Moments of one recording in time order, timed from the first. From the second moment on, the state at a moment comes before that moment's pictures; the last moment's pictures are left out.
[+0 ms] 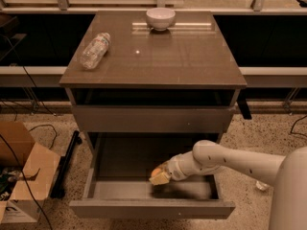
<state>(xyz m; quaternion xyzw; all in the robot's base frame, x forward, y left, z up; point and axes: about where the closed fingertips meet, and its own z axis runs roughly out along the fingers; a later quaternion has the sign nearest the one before) 0.543 -0.026 0.423 -0.44 0.81 0.31 0.24</state>
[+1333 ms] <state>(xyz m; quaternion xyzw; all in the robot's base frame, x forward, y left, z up) 0.545 -0.038 0.383 -0.42 0.83 0.29 0.22</state>
